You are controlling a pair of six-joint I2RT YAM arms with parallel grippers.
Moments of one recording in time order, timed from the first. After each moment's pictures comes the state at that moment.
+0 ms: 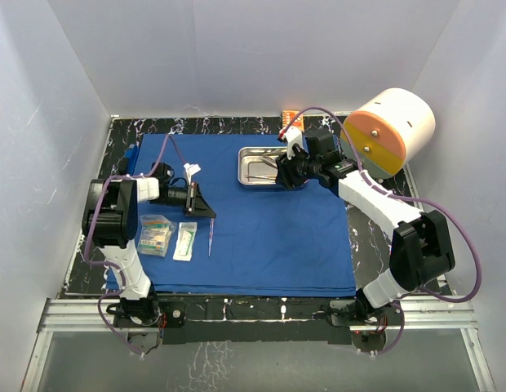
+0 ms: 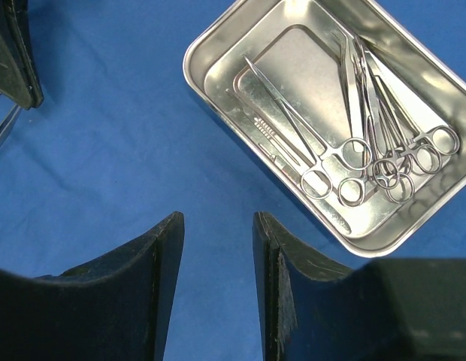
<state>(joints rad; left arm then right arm) -0.05 1.90 0.98 -0.41 1.20 0.10 0.41 1.52 1.16 -0.29 -0.37 -0.16</state>
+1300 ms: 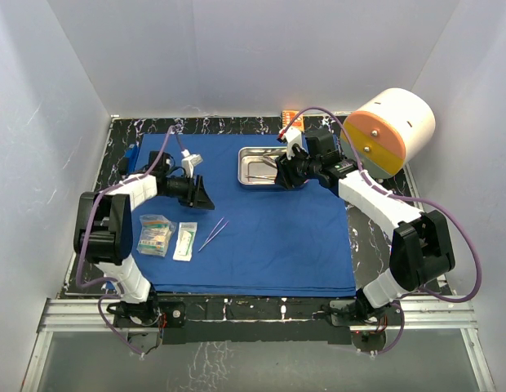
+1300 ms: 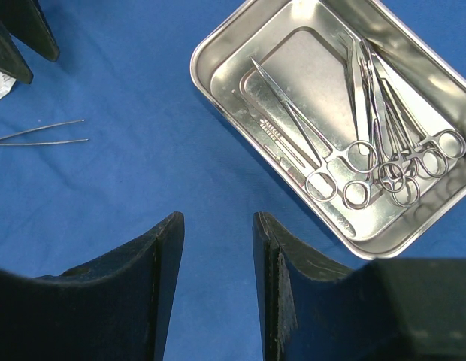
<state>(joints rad) -0.07 1.78 1.01 -0.41 0.96 0.15 0.41 1.53 1.16 -0.29 -0.39 -0.16</state>
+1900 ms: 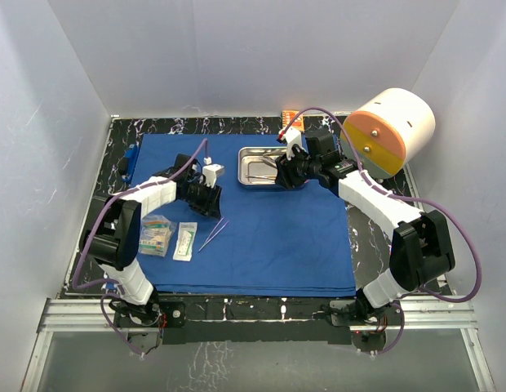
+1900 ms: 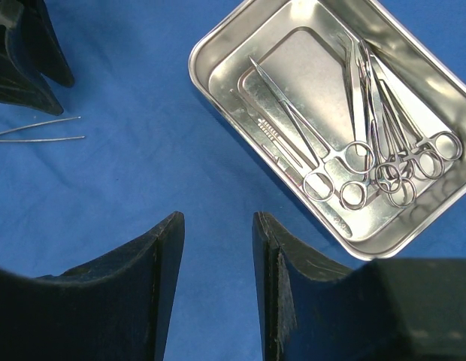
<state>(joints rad) -0.30 1.72 1.01 -0.44 0.51 0.15 0.41 1.53 1.16 -0.29 -0.39 -0.18</state>
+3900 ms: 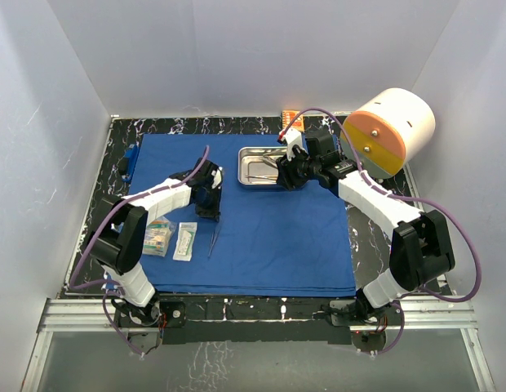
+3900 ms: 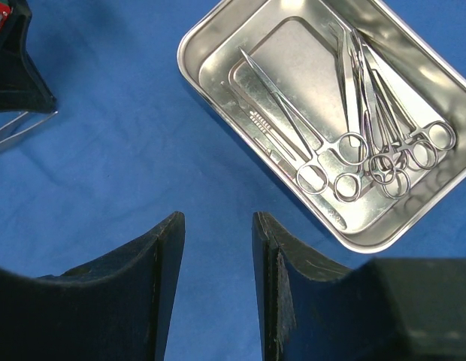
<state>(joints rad) -0.47 1.71 1.04 -0.53 0.12 -0.31 0.41 1.53 1.16 -0.29 -0.36 -0.19</state>
